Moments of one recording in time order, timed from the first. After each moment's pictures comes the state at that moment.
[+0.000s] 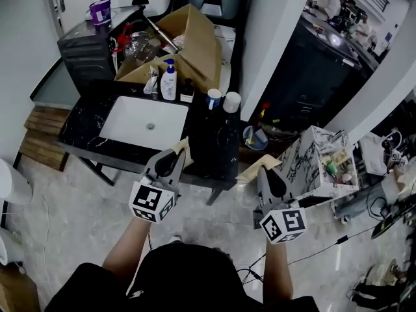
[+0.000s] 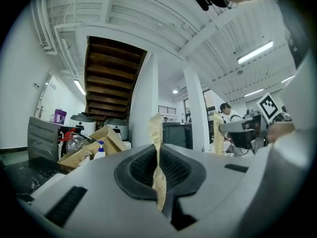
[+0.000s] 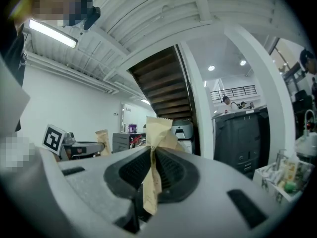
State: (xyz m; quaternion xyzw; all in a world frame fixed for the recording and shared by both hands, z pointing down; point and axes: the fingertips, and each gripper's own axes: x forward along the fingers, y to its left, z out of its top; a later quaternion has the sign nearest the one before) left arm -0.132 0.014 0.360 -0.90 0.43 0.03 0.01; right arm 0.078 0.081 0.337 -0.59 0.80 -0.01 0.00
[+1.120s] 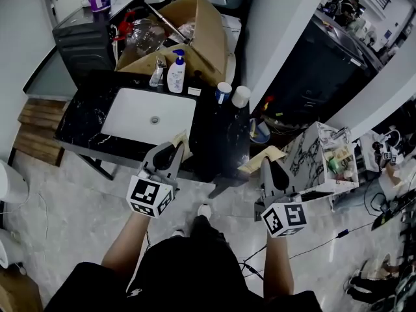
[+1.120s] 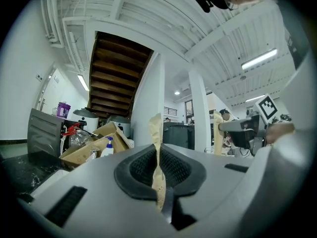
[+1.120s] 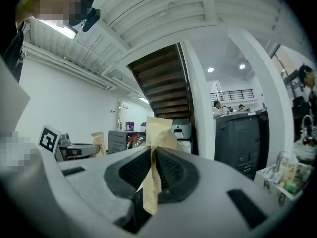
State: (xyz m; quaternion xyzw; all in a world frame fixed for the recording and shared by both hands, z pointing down) left arm -0.192 -0.027 0.378 -0.91 0.42 0.04 -0.02; right arm 0.025 0.040 0.339 -0.62 0.79 0.00 -0.01
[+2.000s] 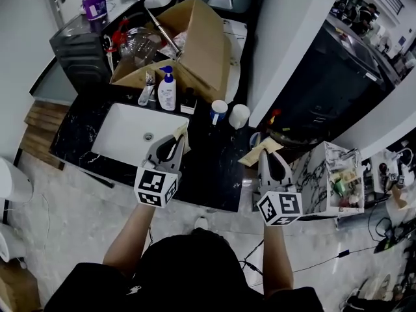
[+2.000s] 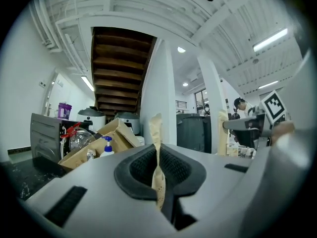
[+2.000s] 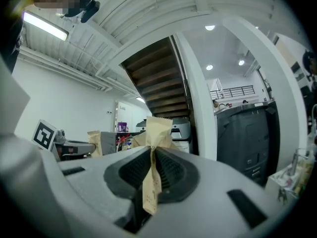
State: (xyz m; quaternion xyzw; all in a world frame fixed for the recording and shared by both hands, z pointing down) left arm -0.119 -0.170 0.391 -0.88 0.48 0.00 -0.01; right arm 0.110 -0.118 0.363 -0.61 0.79 -0.01 0.00
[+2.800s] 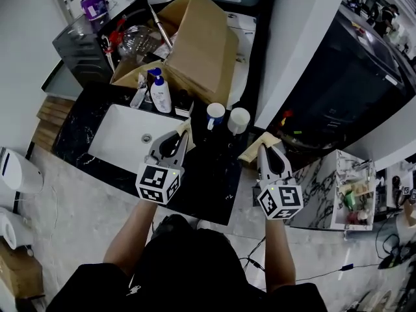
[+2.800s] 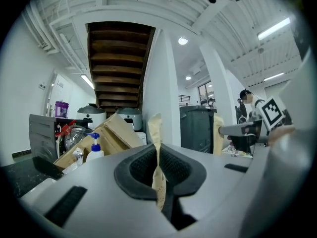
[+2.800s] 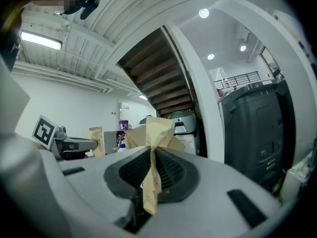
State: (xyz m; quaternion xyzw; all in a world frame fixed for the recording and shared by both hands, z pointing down) left arm -0.052 -0.231 0.409 -0.86 0.50 -0.04 -0.01; right arm 0.168 -0.205 0.408 -0.56 0.82 -0.05 0.01
